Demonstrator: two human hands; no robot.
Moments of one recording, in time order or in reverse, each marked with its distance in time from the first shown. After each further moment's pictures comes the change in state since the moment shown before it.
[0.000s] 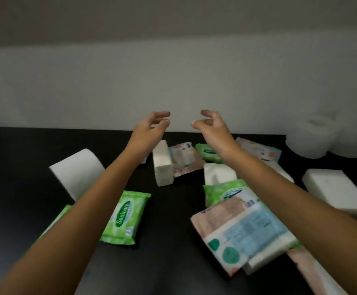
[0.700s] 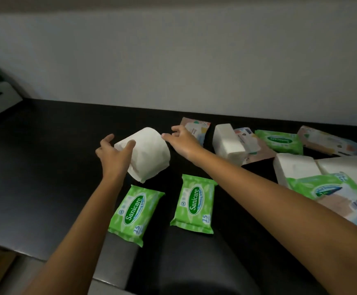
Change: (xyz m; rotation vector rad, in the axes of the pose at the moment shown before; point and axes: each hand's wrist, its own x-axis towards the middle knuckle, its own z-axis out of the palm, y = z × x) left_hand -0.036 -0.166 -0.170 -0.079 0.515 -0.433; right_hand 0.016 0.008 0.247 -0.198 -0.324 0.144
